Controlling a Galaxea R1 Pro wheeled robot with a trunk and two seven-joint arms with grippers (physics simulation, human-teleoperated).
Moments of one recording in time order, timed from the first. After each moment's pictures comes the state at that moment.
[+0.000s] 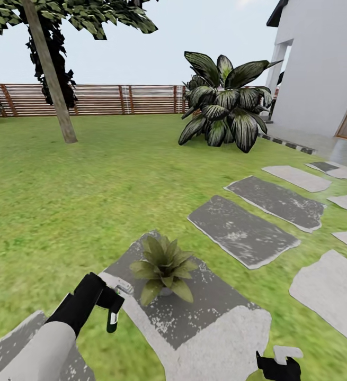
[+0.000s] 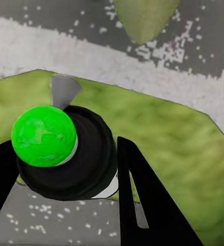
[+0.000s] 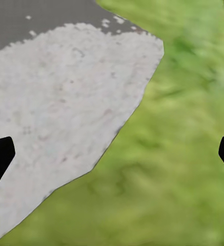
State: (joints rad) left arm -0.67 0.01 0.05 -0.73 -0.71 0.73 -0.73; right arm -0.47 -0.13 -0.27 -0.05 0.22 -0.39 -0.08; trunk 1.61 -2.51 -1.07
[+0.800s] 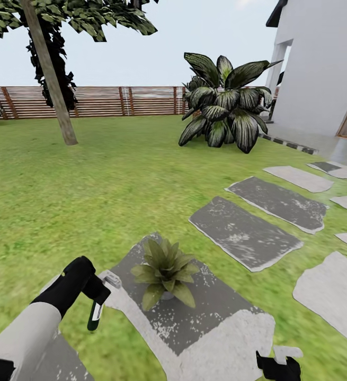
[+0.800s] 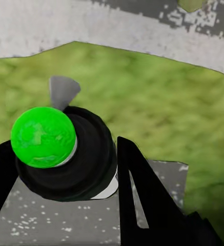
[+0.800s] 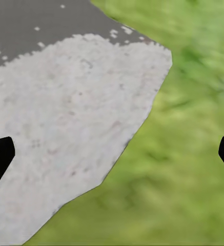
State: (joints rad) left arm -0.77 0.15 -0.13 -0.72 -0.75 0.87 -0.95; right arm -0.47 -0.13 -0.27 -0.05 0.22 -0.39 -0.07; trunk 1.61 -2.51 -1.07
